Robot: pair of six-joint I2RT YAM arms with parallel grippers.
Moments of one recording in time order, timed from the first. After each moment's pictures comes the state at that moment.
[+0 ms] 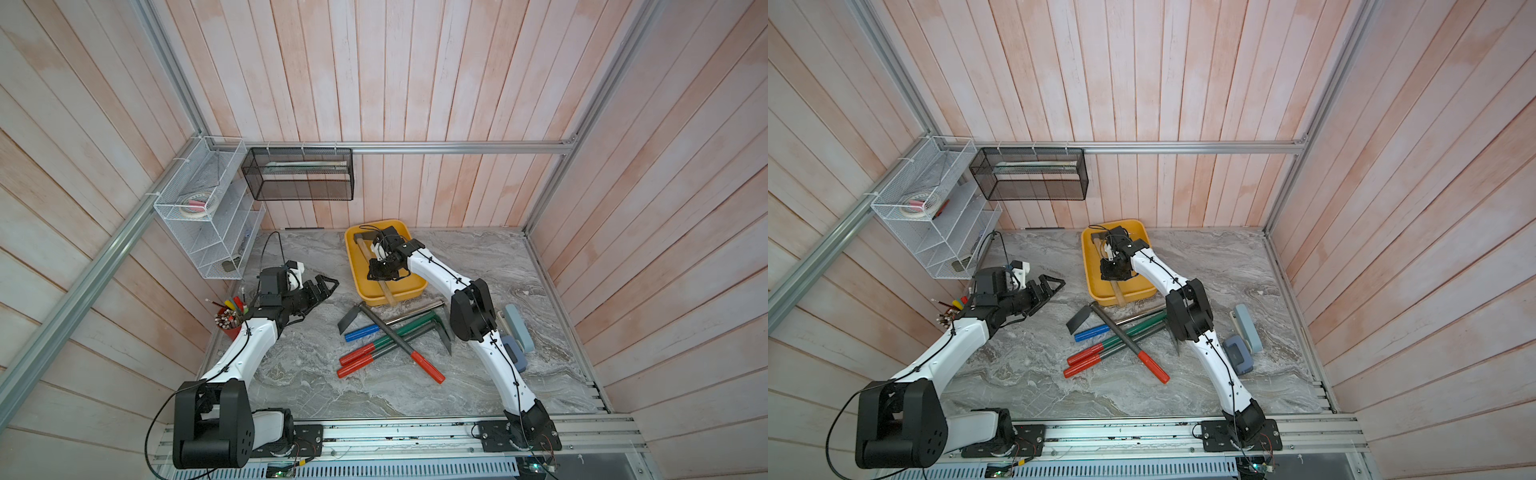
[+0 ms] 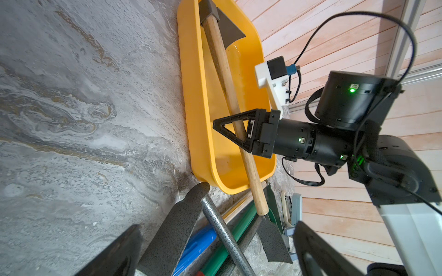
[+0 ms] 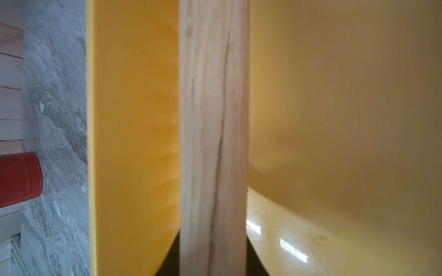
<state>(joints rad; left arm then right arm) 0.00 1.29 0.78 -0.16 0.62 -0.62 0.64 2.58 2.40 -0.84 -0.31 0.45</state>
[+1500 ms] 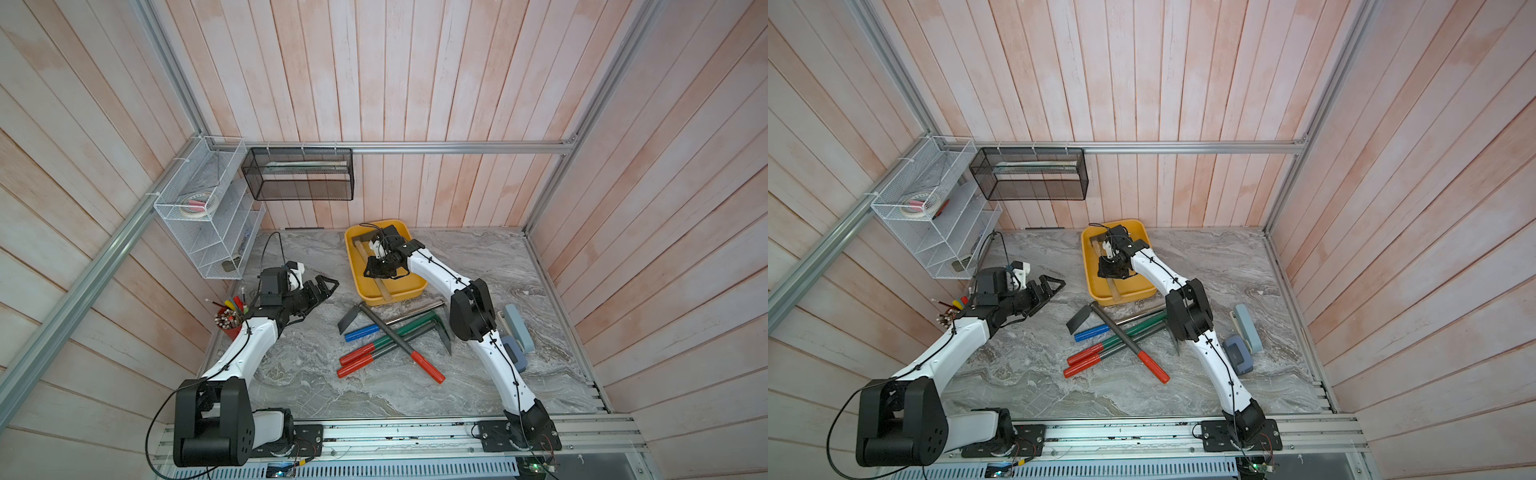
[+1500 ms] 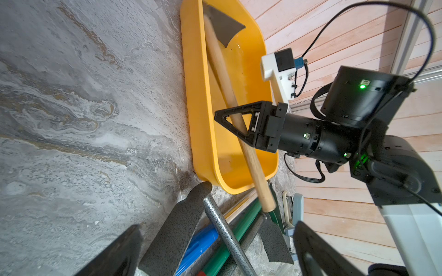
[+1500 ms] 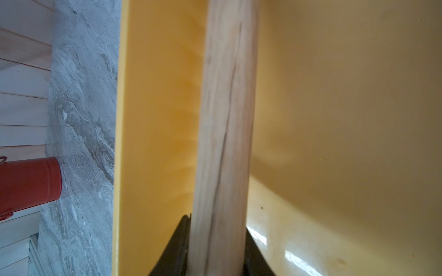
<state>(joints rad) 0.00 1.30 0.78 -0.16 0.62 -0.62 0.64 2.59 2.41 -0.78 -0.35 0.47</state>
